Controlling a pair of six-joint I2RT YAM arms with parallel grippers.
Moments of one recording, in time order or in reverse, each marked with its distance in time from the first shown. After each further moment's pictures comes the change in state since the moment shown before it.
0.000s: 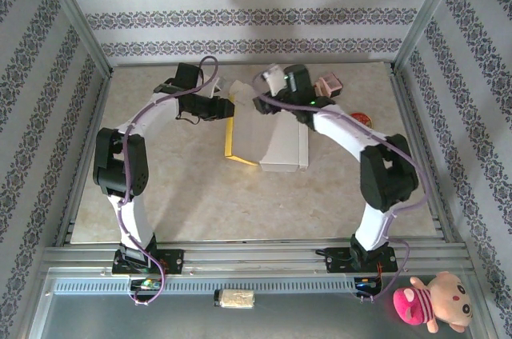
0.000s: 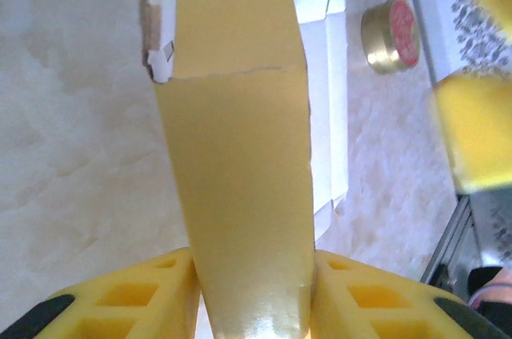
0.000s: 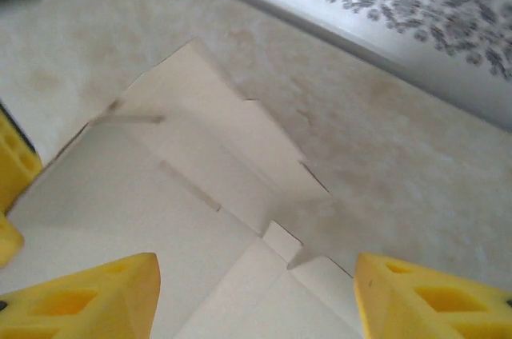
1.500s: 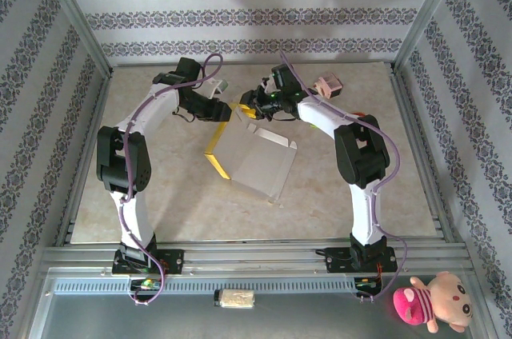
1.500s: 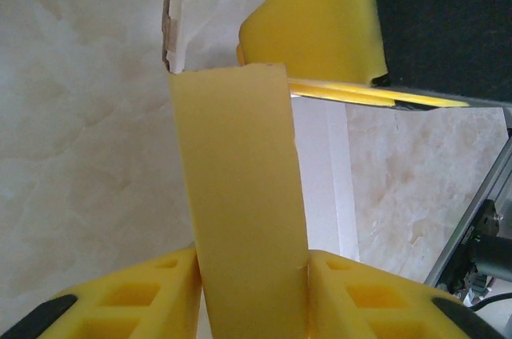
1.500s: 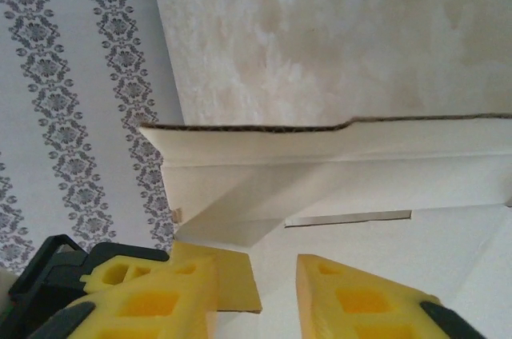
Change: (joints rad) left arm 0.005 0.046 0.149 -0.290 -0.055 0.212; right arm 0.013 0.321 0.226 -0.062 -0.475 1.107
